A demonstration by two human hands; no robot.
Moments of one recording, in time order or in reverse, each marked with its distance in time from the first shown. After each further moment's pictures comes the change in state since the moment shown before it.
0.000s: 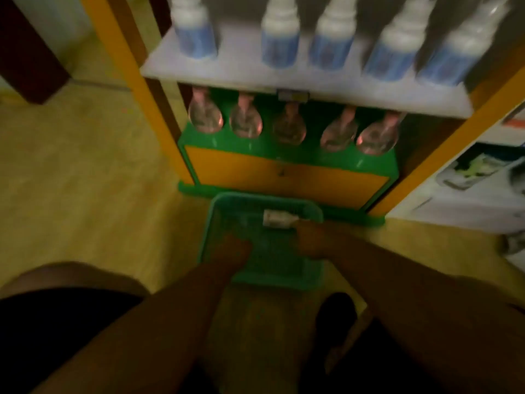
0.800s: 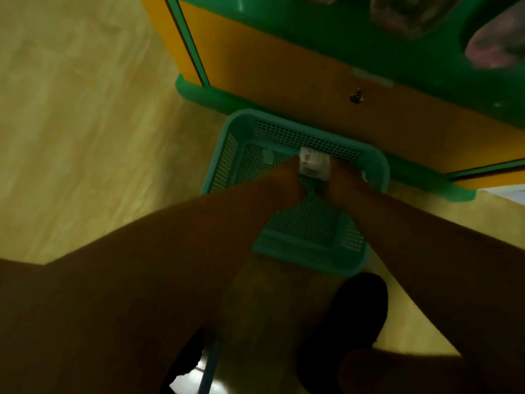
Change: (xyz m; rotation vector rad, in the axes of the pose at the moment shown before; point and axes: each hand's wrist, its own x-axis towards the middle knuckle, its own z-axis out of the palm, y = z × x) left_hand 0.144 -0.005 0.047 0.242 -0.302 0.114; right_hand 0.206 0.043 0.097 0.078 -0.050 0.159
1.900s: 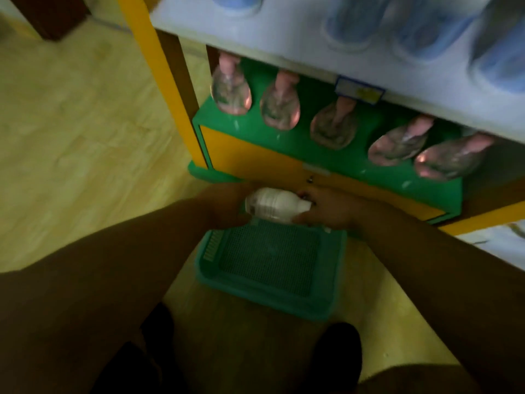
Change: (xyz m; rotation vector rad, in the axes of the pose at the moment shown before) left_hand -0.079 0.015 -0.130 0.506 0.230 0.321; right_hand -0.110 -0.057 -0.153 -0.028 -0.148 -0.432
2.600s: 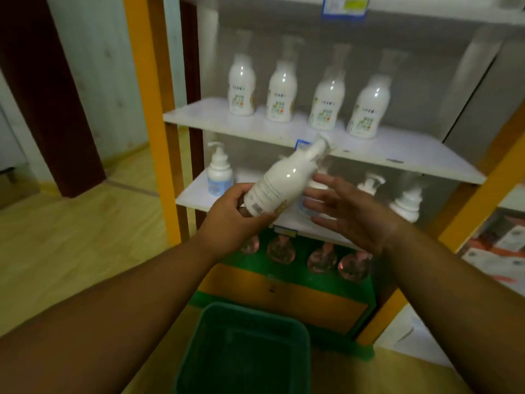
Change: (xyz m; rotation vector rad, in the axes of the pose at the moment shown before) left_hand -0.085 0.165 -0.217 -0.839 0.668 0.315; right_hand -0.248 -0.141 -0.157 0.955 0.426 -0.438
